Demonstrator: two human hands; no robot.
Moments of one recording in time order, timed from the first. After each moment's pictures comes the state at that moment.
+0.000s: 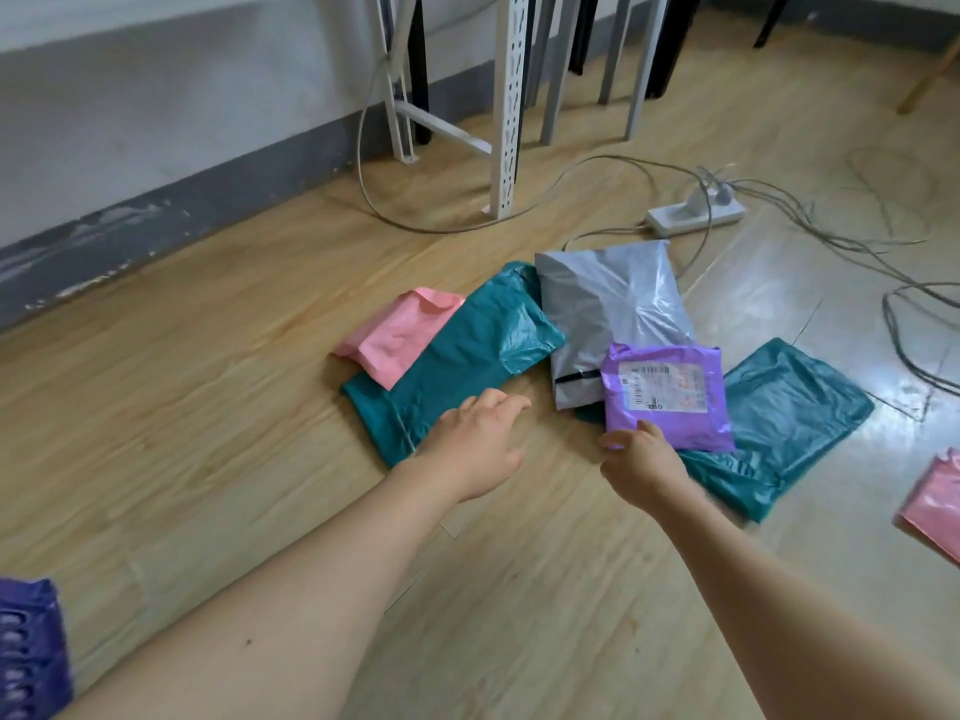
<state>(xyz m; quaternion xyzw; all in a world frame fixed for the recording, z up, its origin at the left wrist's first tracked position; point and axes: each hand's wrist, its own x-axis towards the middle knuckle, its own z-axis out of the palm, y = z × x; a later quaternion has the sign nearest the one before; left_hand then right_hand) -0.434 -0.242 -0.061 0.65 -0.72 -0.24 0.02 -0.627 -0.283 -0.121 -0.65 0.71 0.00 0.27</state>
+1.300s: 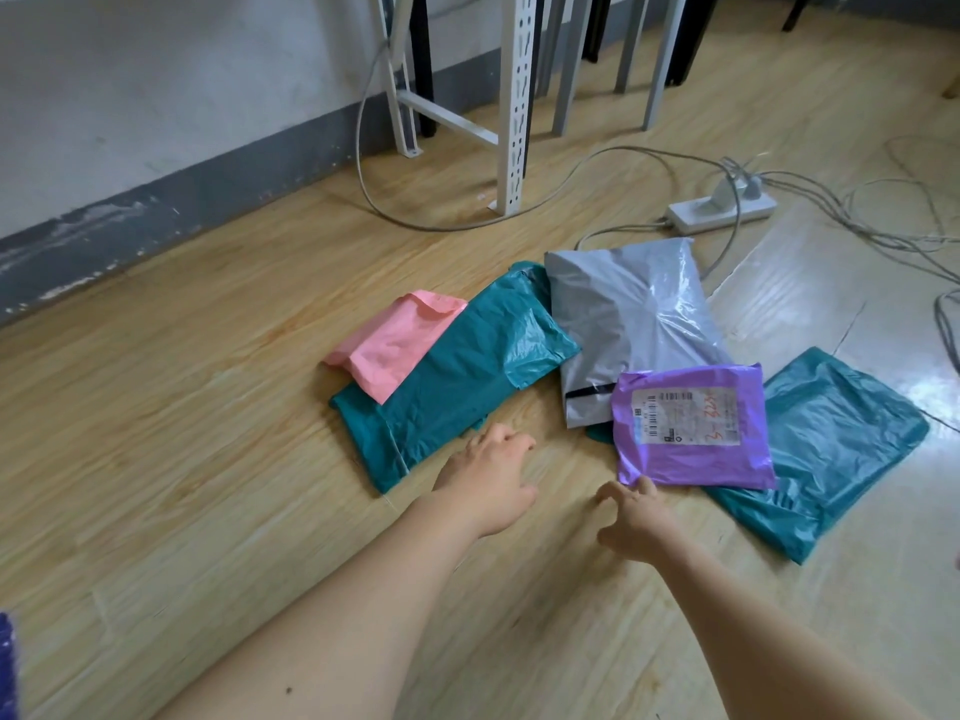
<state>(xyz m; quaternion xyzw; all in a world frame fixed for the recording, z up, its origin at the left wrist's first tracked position) -0.445 -0.272 -0.112 0.67 -0.68 -0.30 -0.01 -0.636 -0.309 -0.211 -0.68 0.64 0.14 0.31</state>
